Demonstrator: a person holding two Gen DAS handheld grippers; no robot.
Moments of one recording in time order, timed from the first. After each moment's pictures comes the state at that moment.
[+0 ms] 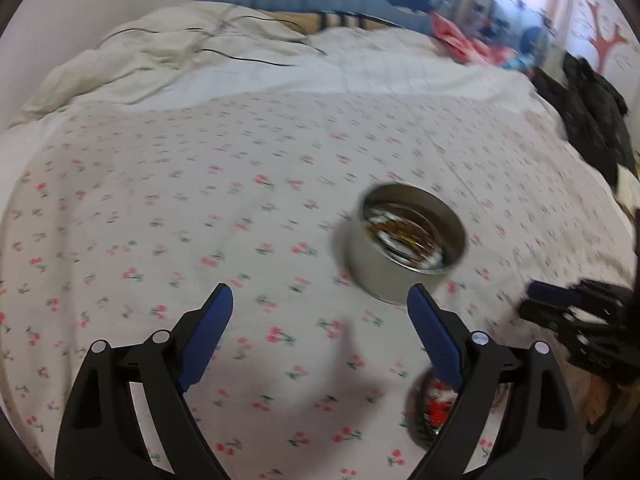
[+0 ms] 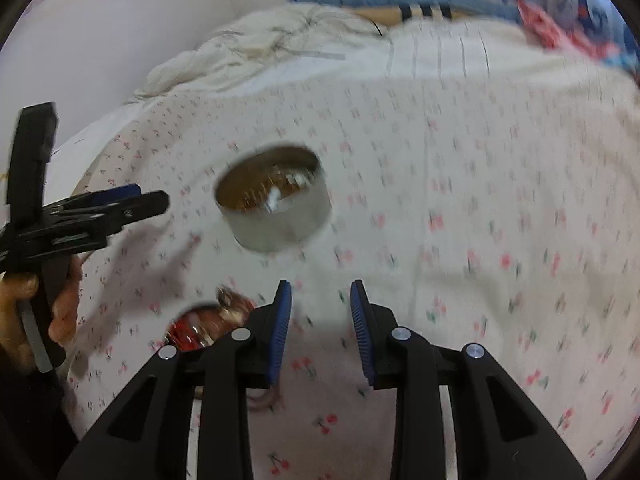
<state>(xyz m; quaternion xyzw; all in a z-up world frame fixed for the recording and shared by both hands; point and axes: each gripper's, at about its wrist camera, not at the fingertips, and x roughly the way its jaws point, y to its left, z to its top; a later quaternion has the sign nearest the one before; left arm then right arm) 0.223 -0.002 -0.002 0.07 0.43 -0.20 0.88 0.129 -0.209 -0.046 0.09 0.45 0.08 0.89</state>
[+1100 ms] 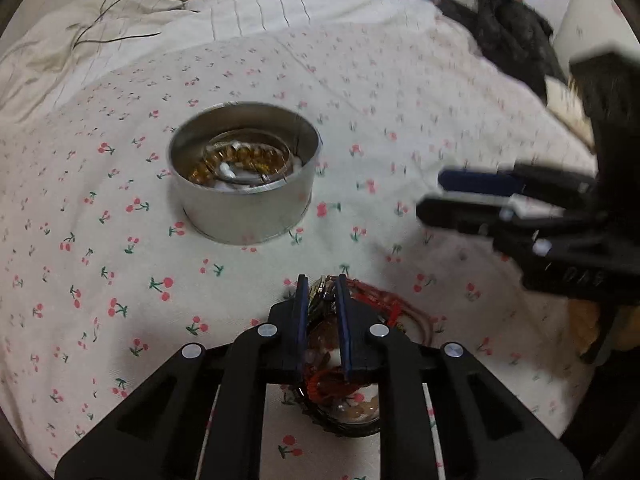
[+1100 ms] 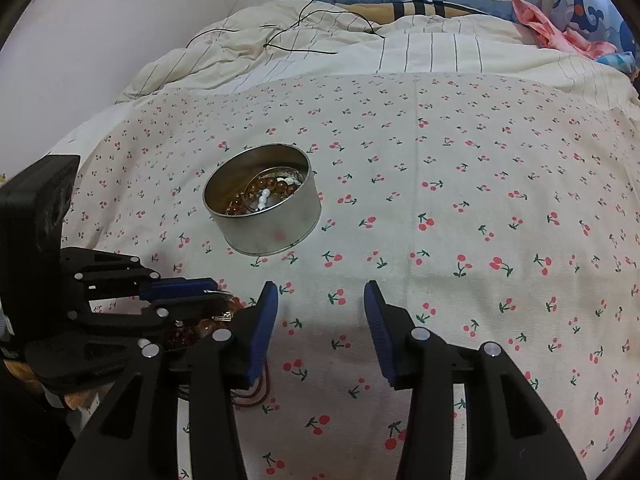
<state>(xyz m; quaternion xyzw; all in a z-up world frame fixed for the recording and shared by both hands) 0.189 -0.053 -0.032 0.11 0.48 -0.35 0.80 0.130 -0.206 -0.035 0.09 0.44 0.07 0.89</state>
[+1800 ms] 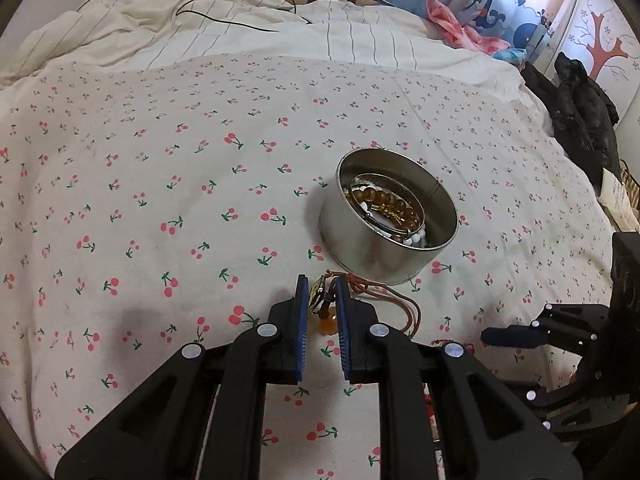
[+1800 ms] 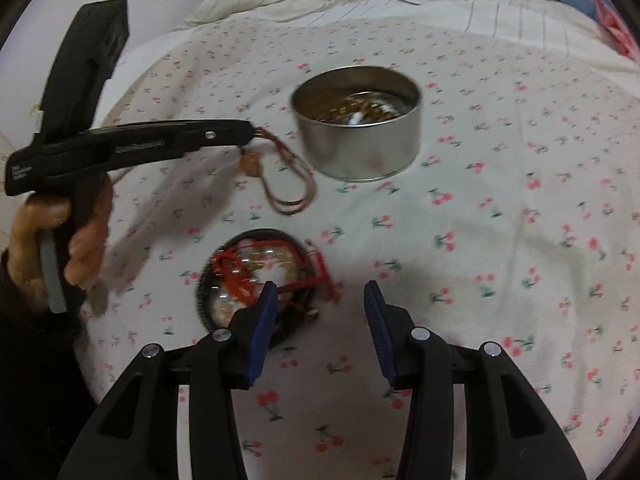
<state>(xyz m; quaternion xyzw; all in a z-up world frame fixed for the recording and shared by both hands) 0.231 0.000 -0.024 0.03 0.48 -0.23 0.85 0.124 -0.160 -0.063 0.05 0.51 0.20 0.84</state>
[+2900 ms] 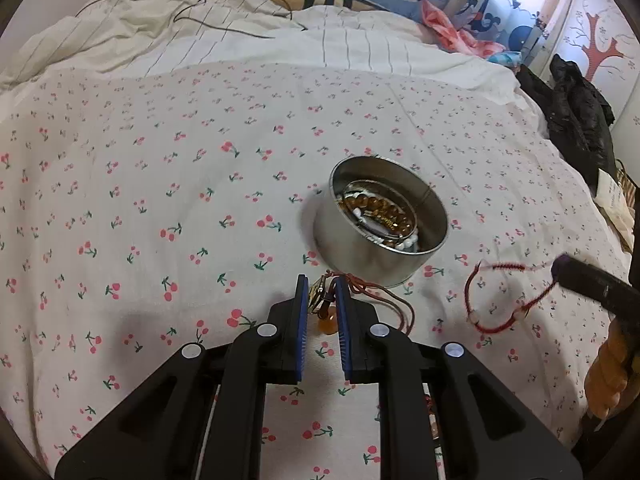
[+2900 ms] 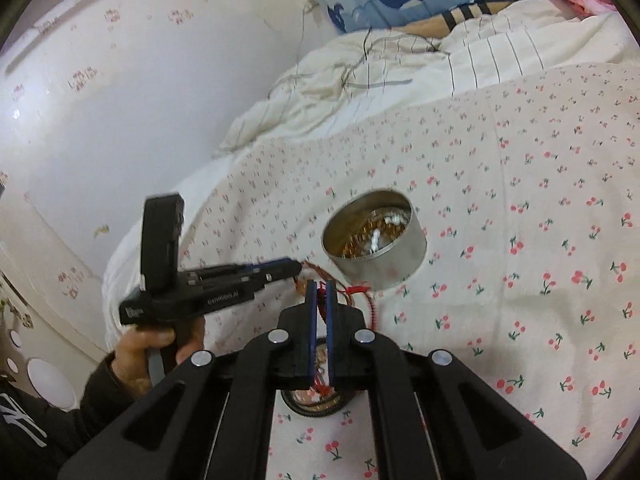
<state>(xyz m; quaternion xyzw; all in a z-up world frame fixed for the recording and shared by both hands) 0.228 0.001 -0.016 0.03 0.47 -0.24 0.85 0.116 -0.221 -0.004 0.24 0.34 0.23 0.88</state>
